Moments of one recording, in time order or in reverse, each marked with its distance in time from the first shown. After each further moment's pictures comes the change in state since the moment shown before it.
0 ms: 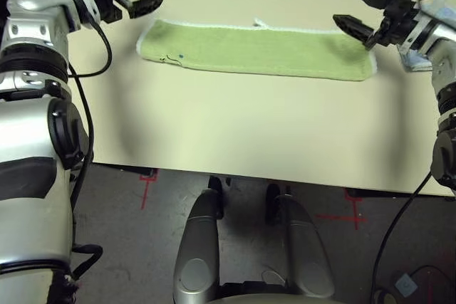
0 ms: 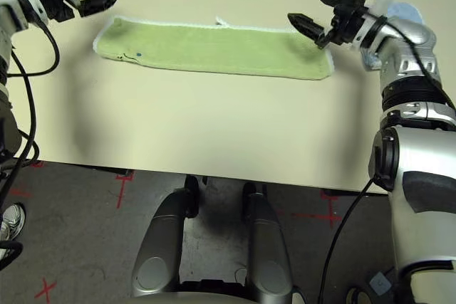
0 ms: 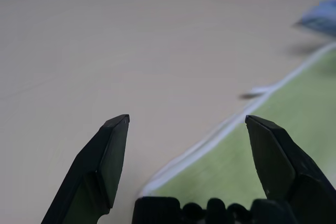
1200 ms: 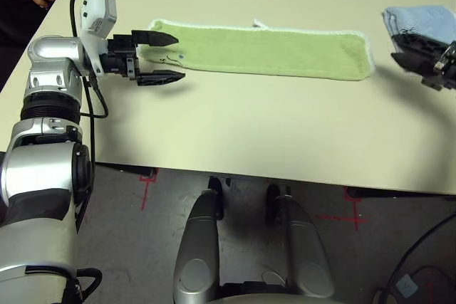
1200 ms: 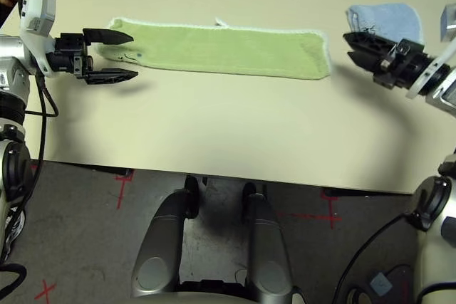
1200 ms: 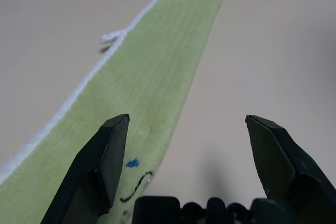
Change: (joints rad) left arm 0.332 -0.031 -0.120 -0.150 -0.158 -0.348 -0.340; right arm 0.463 -0.101 -0.447 -0.627 0.441 1.333 -0.535
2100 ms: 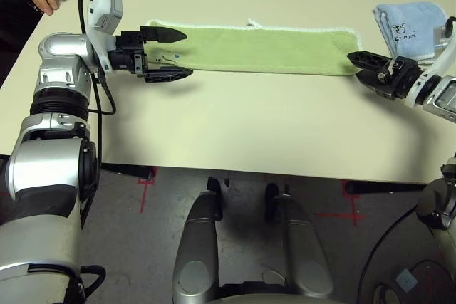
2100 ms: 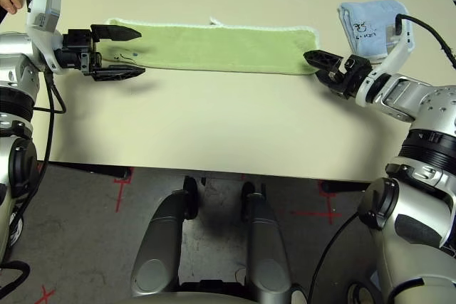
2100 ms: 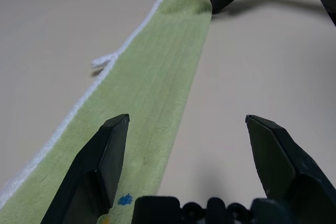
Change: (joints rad) left arm -0.023 -0.021 -0.022 0.023 -0.037 -0.006 0.000; right arm -0.119 0.206 0.063 0.050 -0.028 -0.163 -0.296
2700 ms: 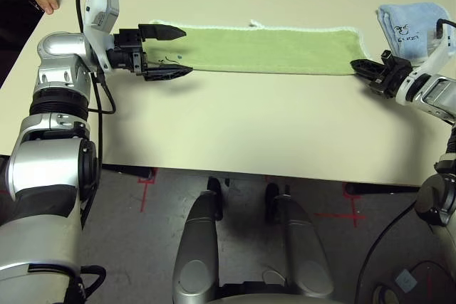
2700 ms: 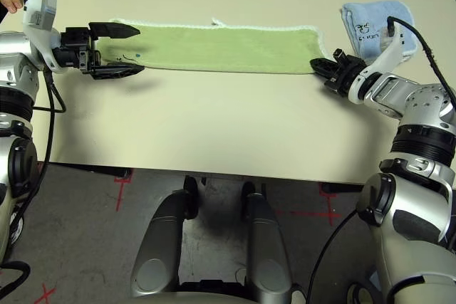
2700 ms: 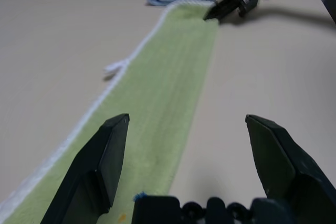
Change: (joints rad) left arm 0.002 -0.029 0.068 0.001 -0.001 0.025 0.077; right arm 0.016 0.000 0.017 0.072 -0.011 -0.134 -0.033
